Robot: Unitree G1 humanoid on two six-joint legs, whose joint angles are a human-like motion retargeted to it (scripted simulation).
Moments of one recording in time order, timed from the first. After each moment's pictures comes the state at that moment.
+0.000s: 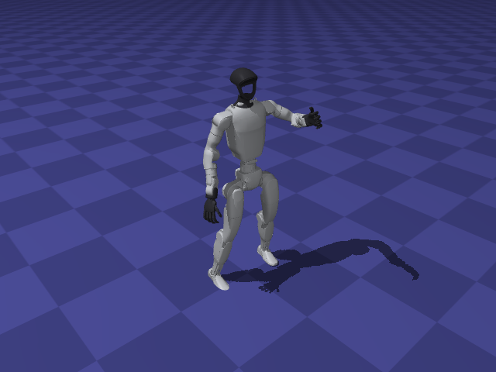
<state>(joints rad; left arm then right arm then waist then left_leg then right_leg) -0.61 0.94 -0.36 -0.16 -0.85 -0.02 0.26 0.15 -0.41 0.27 1.00 -0.02 0.13 -0.14 0.05 0.03 0.05 0.23 0.09 -0.06 0.04 -0.23 -0.14 0.14 -0.15 0.03 0.13 -0.14 0.26</state>
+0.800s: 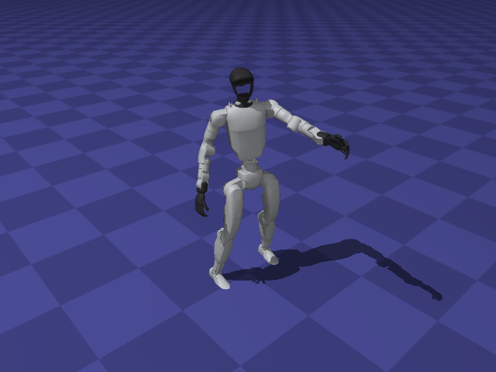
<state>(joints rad) -1.14 0.64 -0.45 1.32 -0.60 0.01 0.23 0.13 -0.46 0.30 1.07 0.05 0.02 -0.06 -0.24 0.07 0.00 0.21 0.11 0.02 0.06 -0.25 -0.14 0.08 -0.13 0.11 0.14 -0.13 0.24</state>
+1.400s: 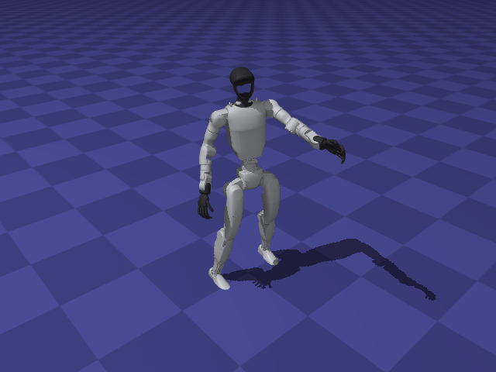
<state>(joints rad) -1.11 0.53 -0.42 1.29 -0.49 0.03 0.30 0.09 -0.46 0.33 1.02 0.00 0.02 -0.12 -0.20 0.05 0.00 0.21 0.09 -0.01 0.05 -0.24 -0.13 0.10 -0.14 0.09 0.14 -0.13 0.24</state>
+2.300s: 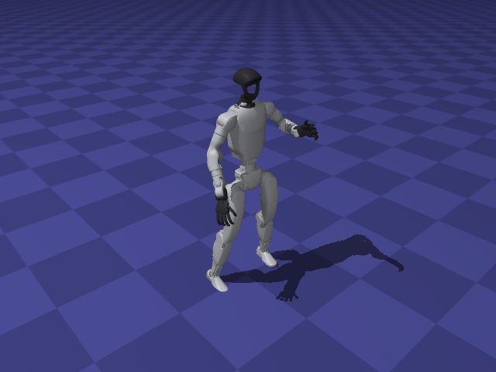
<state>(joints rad) -0.19 0.79 -0.35 -0.39 -0.47 -0.08 0.39 0.12 -0.46 0.29 0.86 -0.01 0.06 -0.21 0.13 -0.03 0.07 0.18 0.04 -0.14 0.05 -0.22 -0.12 0.14 -0.20 -0.04 0.13 -0.14 0.26</state>
